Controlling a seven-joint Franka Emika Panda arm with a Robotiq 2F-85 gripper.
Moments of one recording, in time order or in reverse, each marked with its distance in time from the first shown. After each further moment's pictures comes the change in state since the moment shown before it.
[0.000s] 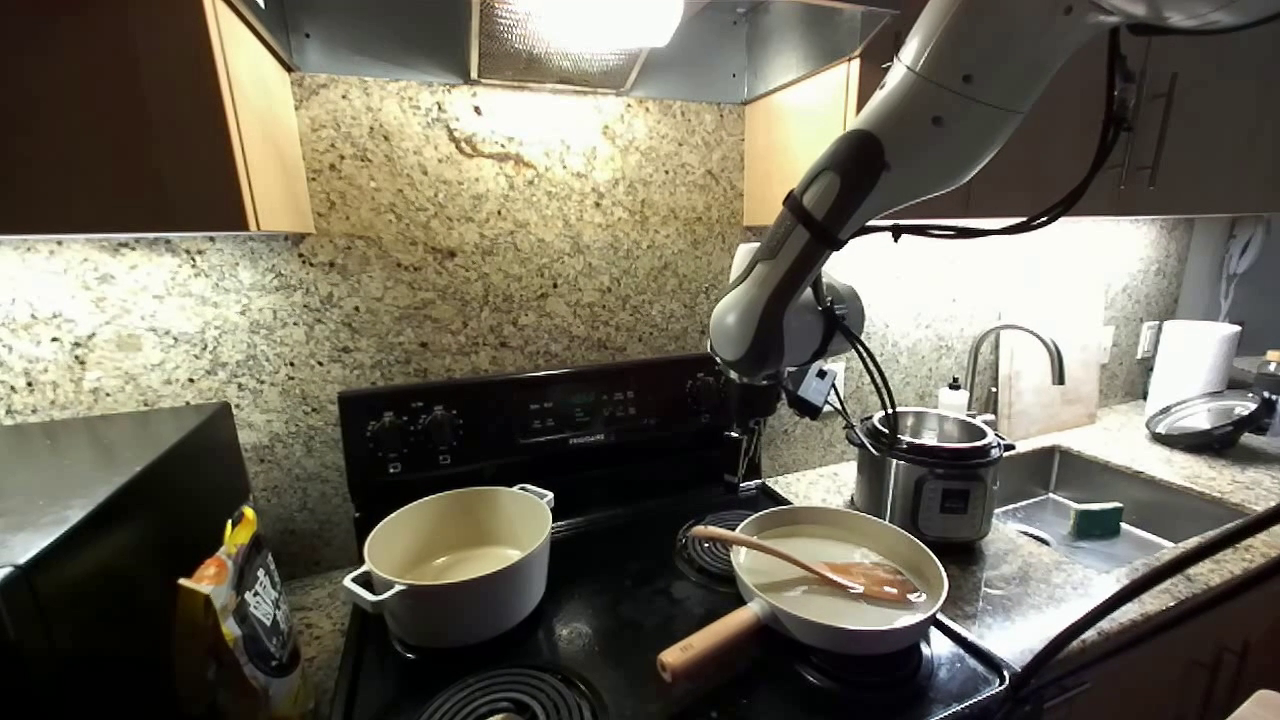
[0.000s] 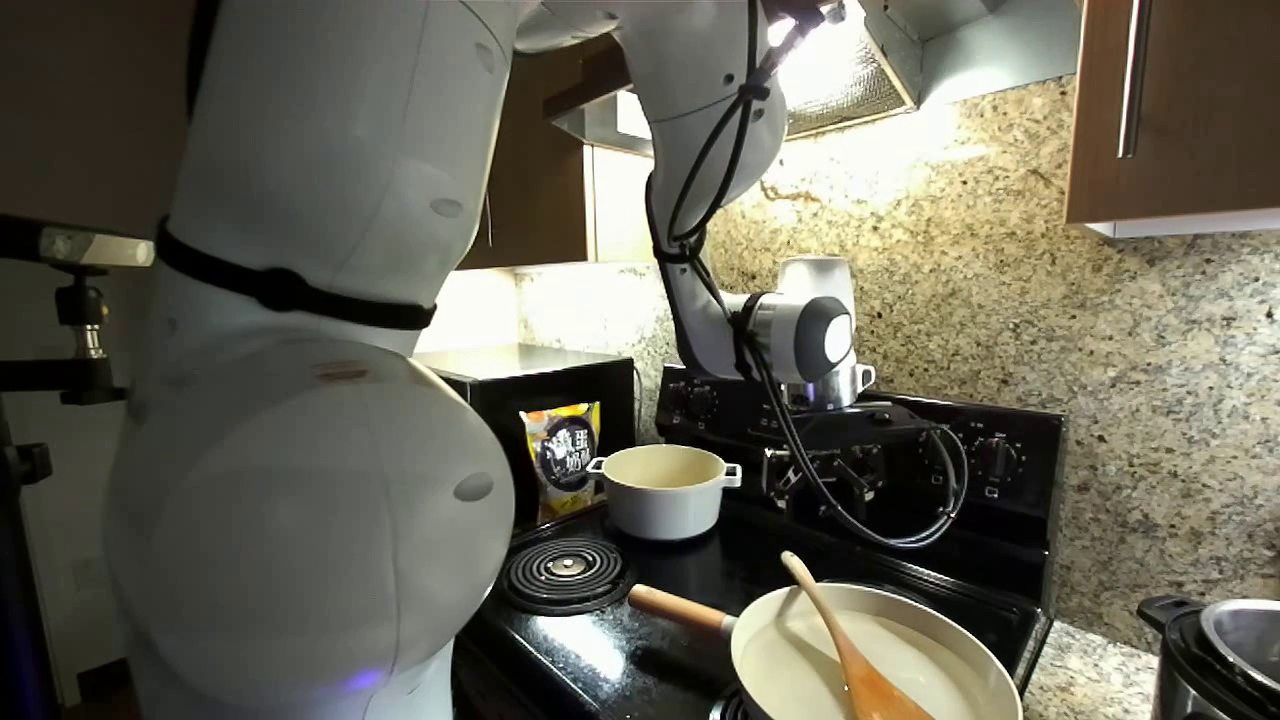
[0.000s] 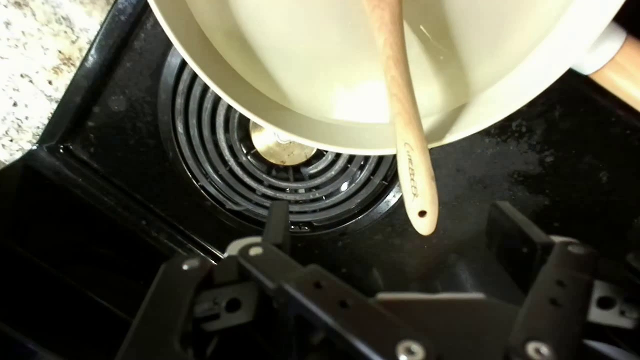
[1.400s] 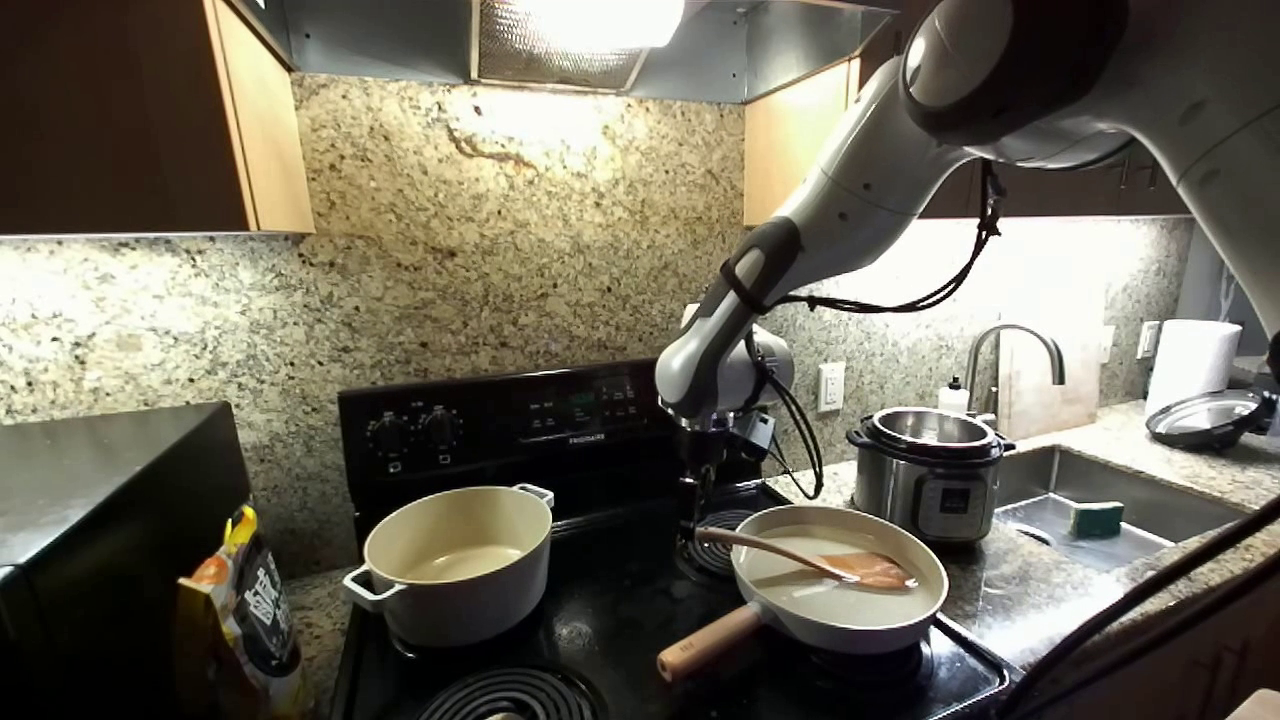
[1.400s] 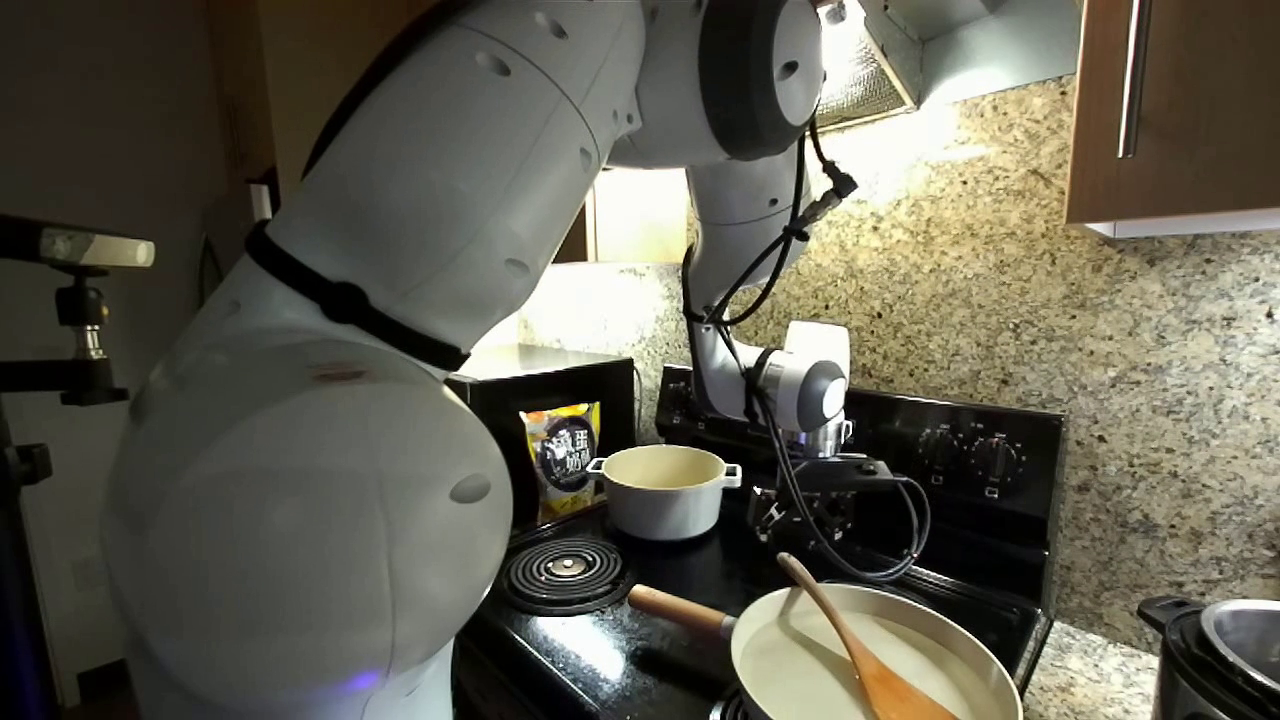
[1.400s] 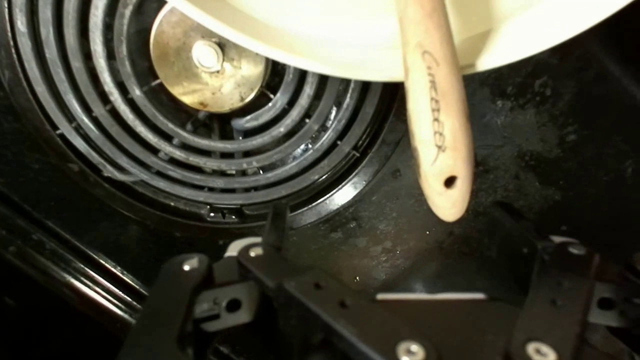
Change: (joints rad) arm -0.011 0.326 0.085 0.302 0.030 -0.102 -0.119
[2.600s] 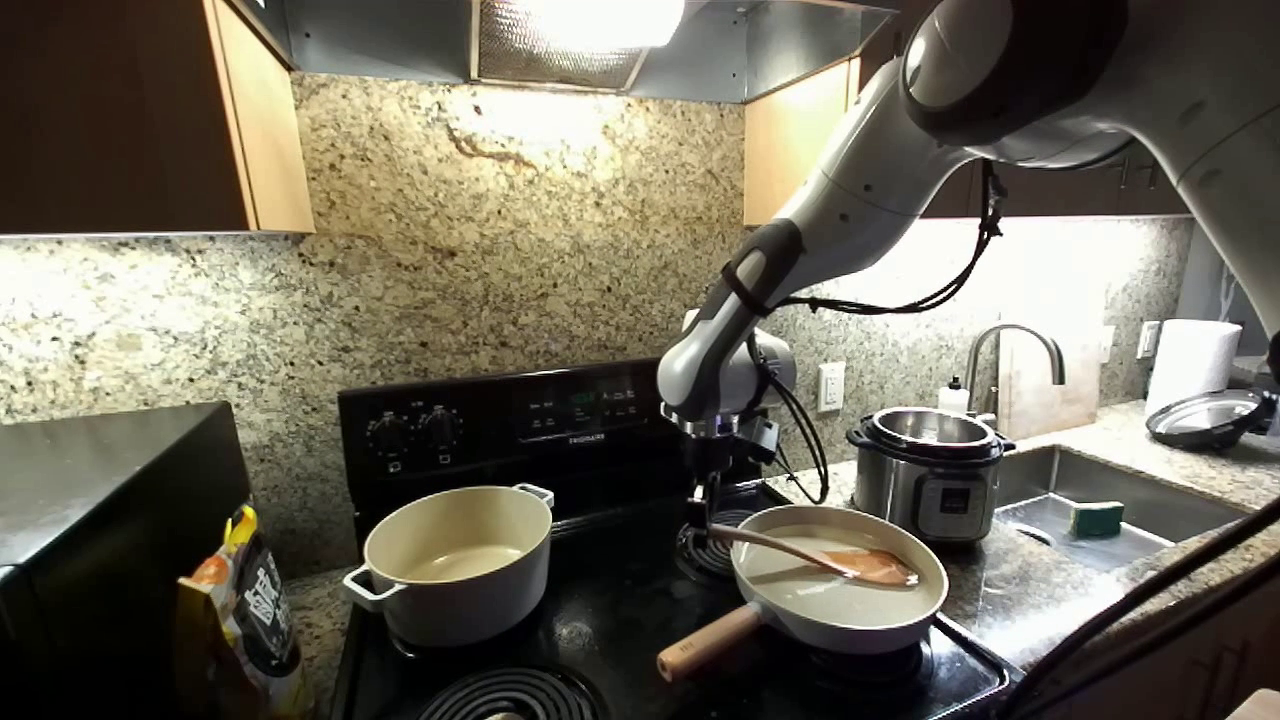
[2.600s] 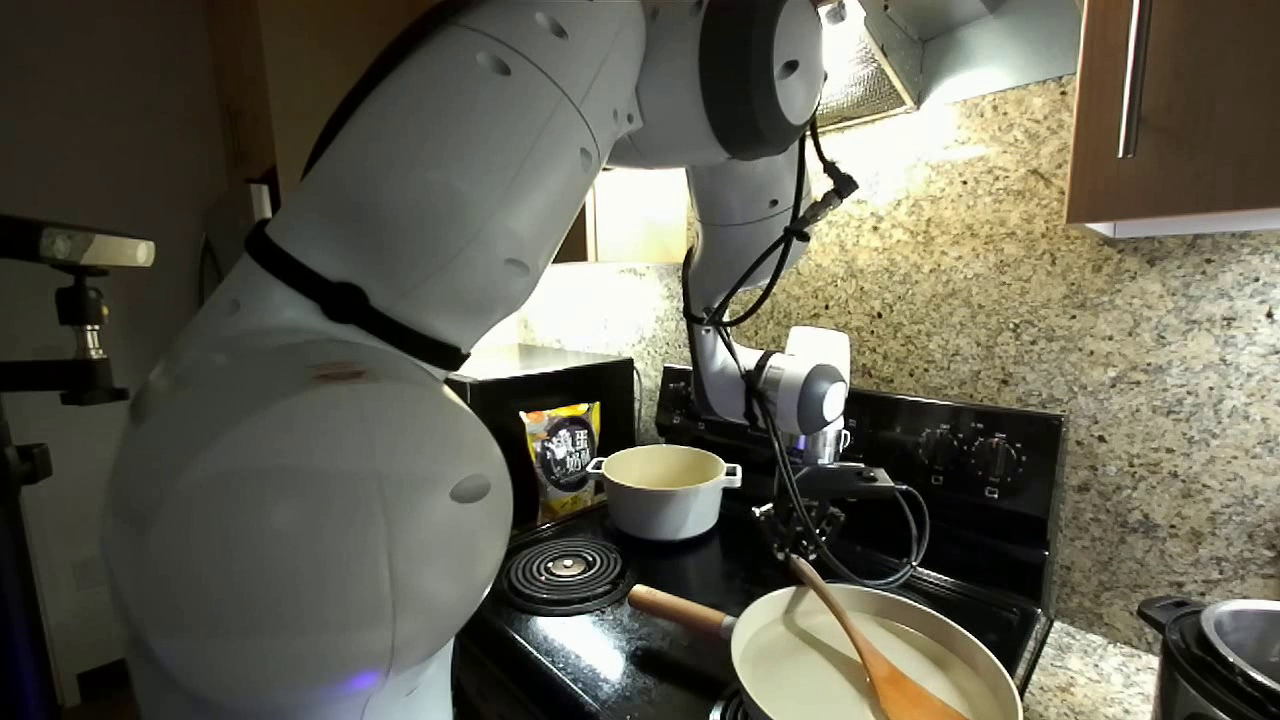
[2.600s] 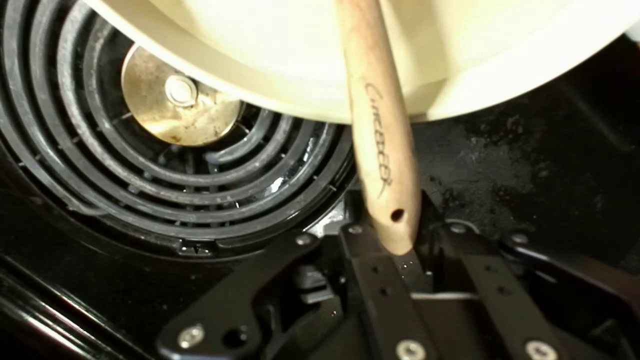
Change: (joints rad) arm 0.001 0.000 -0.005 -0.009 -0.001 -0.054 -0.028
